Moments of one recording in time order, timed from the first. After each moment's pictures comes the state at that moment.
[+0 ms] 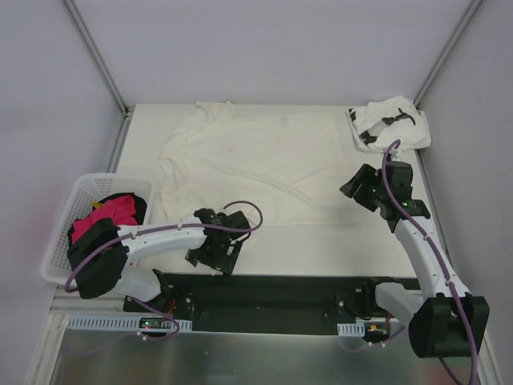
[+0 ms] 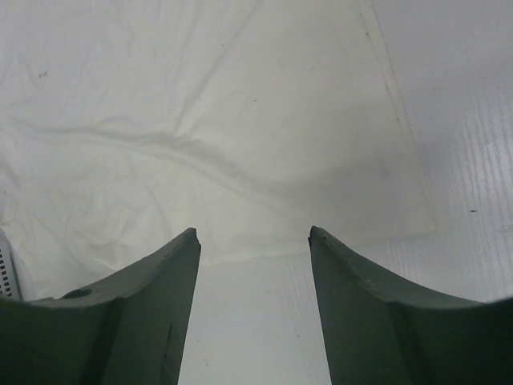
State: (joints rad) left arm -1.00 1.37 0.81 -1.01 -0.09 -0.69; right arm 0.06 1.03 0.76 -0.45 -0.16 0.56
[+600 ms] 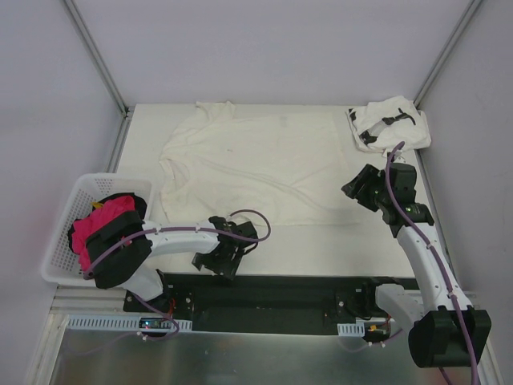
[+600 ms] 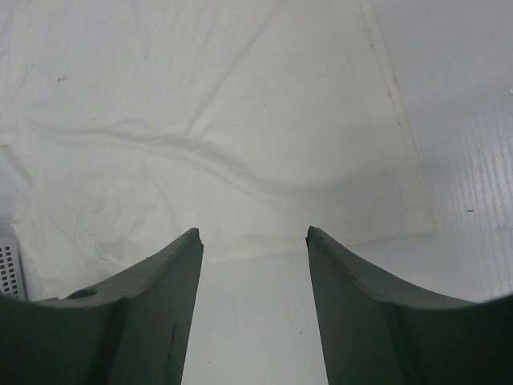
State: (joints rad) left arm -1.07 1.51 0.75 -0.90 -0.16 -0.75; right arm 0.06 0.95 0.76 -0.48 -0.16 0.55
